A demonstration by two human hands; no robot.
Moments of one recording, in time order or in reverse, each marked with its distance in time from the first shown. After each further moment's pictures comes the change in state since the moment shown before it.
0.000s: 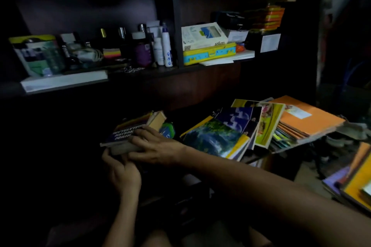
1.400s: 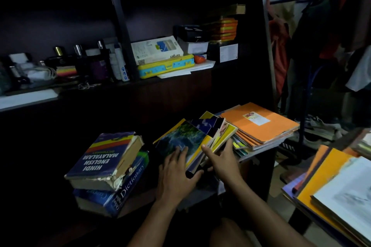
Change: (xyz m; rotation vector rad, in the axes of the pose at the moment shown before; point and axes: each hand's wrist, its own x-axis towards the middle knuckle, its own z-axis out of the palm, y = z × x) left_hand -0.134 0.035 0.150 0.742 -0.734 0.729; right_hand -0.232 -0.004 -0.078 0.839 0.592 1.756
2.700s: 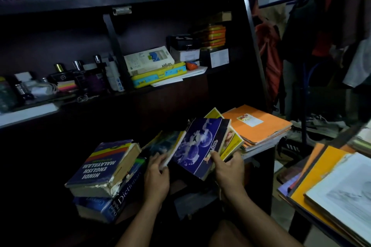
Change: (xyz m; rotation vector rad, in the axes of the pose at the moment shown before) left_hand -0.002 -0.015 -0.022 -0.686 0.174 -0.307; right_hand -0.025 0.001 -0.015 0.339 0.243 -0.010
